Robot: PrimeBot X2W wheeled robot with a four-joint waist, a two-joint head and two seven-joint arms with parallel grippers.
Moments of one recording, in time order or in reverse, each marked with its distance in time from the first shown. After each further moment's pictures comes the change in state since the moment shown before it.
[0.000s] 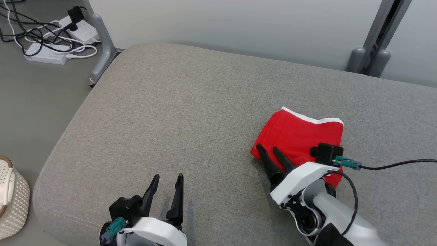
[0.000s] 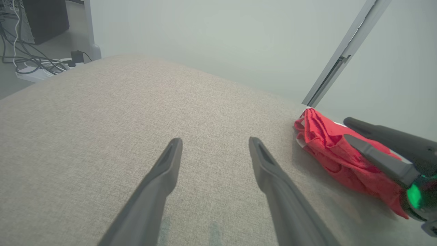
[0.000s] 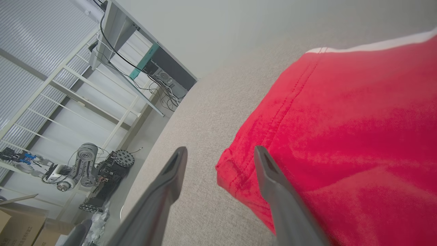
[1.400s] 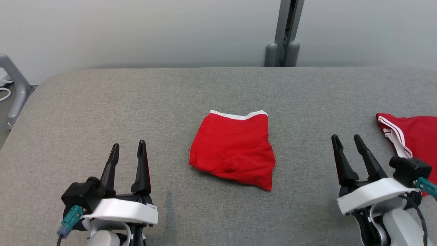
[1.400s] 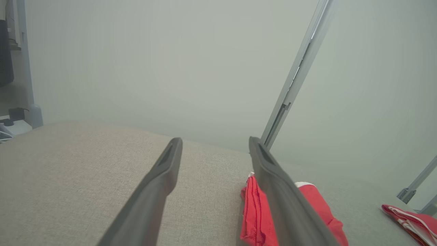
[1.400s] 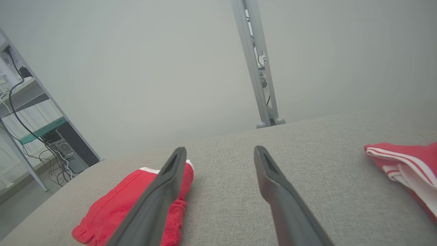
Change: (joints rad) left arm -0.005 0.000 0.204 -0.180 0.063 -0.013 0.000; right arm 0.299 -0.152 -0.514 -0.400 -0.581 0.000 -0.005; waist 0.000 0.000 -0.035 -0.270
